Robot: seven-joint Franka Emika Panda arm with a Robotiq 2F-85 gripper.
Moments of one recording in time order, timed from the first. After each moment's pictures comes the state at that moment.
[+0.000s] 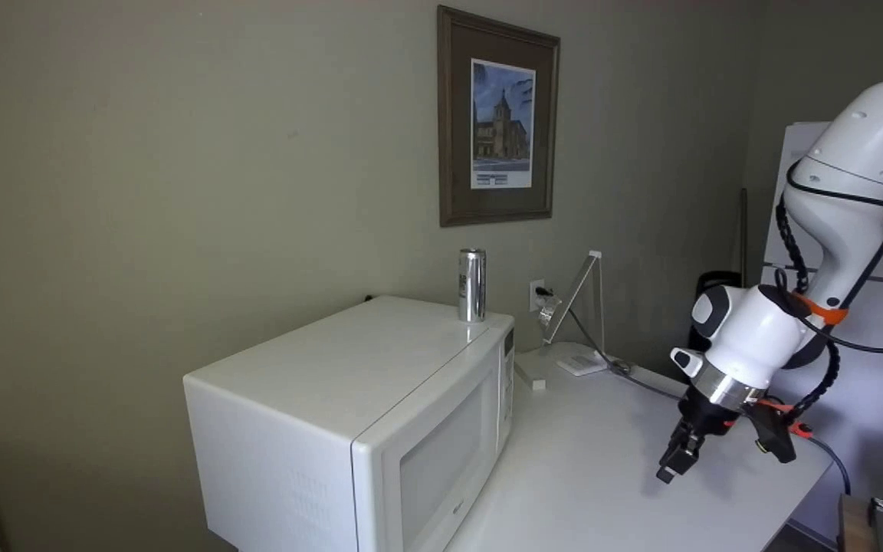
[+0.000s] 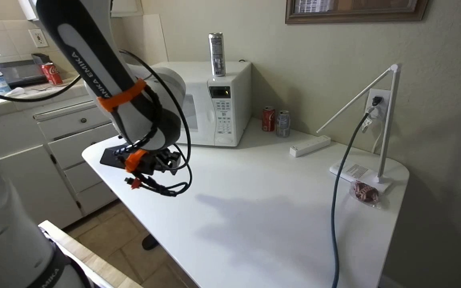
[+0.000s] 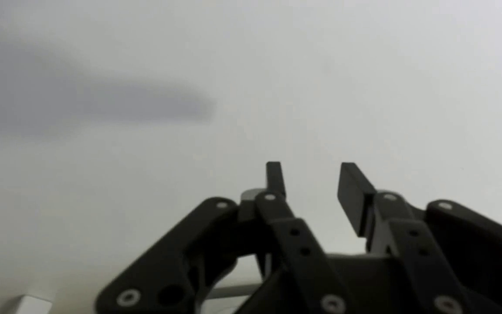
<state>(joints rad) -0.04 -0.03 -0.16 -2.71 -2.28 3.32 1.92</state>
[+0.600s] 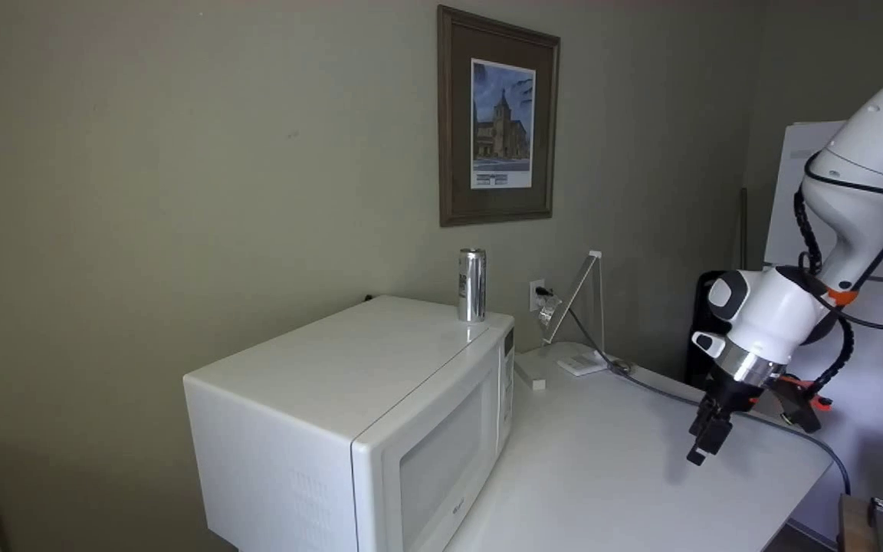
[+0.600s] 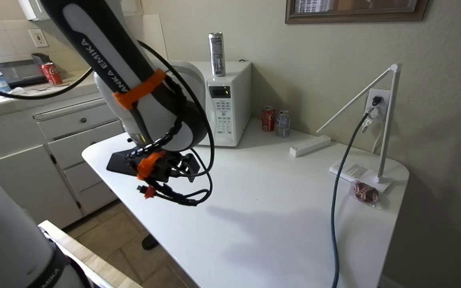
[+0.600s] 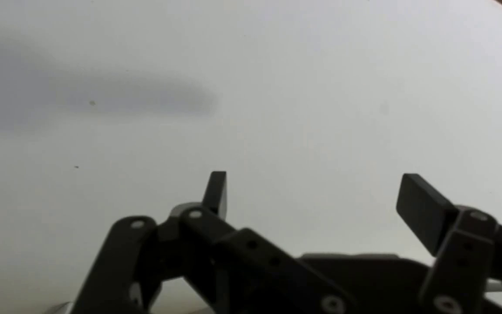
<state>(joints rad) -0.24 -0.06 -0.16 -2.68 -2.52 3.45 1.96</state>
